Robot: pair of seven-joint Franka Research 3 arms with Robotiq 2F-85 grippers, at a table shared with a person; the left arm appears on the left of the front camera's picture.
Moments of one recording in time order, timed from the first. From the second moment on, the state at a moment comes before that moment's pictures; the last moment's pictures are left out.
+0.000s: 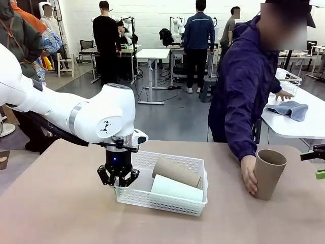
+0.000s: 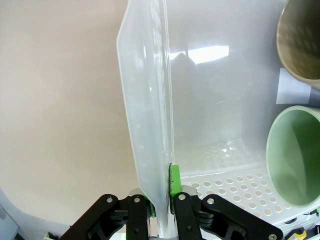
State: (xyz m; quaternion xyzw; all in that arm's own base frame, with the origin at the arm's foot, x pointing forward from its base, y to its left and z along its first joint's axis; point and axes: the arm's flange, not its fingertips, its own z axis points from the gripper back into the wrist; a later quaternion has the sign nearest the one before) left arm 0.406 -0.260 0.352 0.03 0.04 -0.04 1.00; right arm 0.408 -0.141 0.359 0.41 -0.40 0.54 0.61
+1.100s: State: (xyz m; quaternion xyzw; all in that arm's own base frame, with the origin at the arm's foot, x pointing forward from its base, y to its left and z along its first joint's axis) left arm 0.406 -0.260 0.352 0.03 0.04 -0.04 1.00; right arm 0.457 -0.109 0.263 0.45 -0.33 0.54 0.63
